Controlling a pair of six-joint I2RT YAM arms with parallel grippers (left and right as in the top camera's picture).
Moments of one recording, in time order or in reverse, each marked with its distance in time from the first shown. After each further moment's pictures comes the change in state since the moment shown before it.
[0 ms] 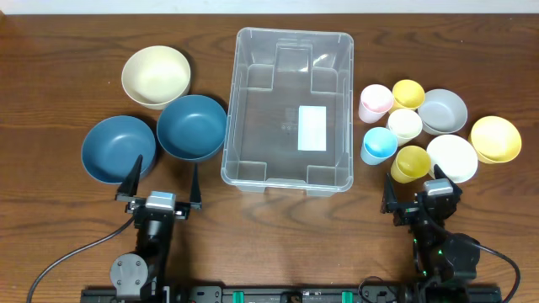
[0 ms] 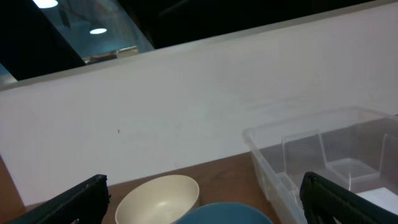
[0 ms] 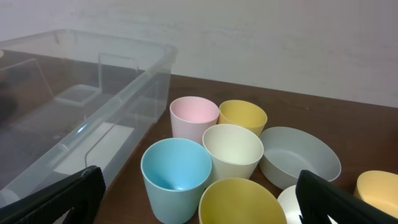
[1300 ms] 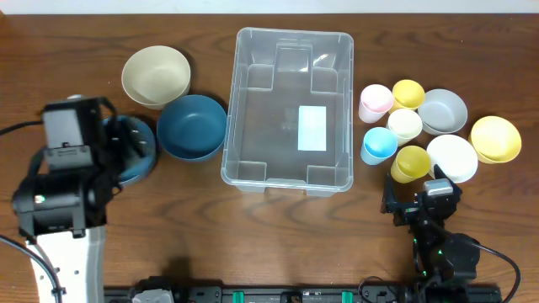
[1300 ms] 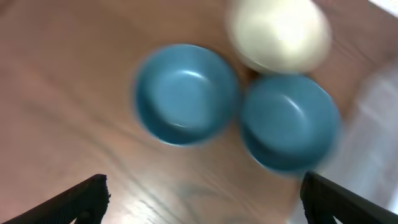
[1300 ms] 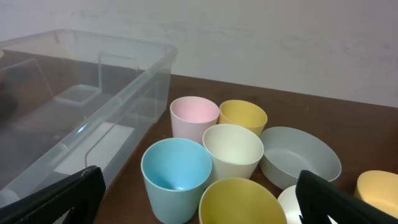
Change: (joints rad) left arm 0.168 1.089 1.323 -1.425 -0.391 -0.629; right arm 0.000 0.000 0.000 0.000 0.000 0.000
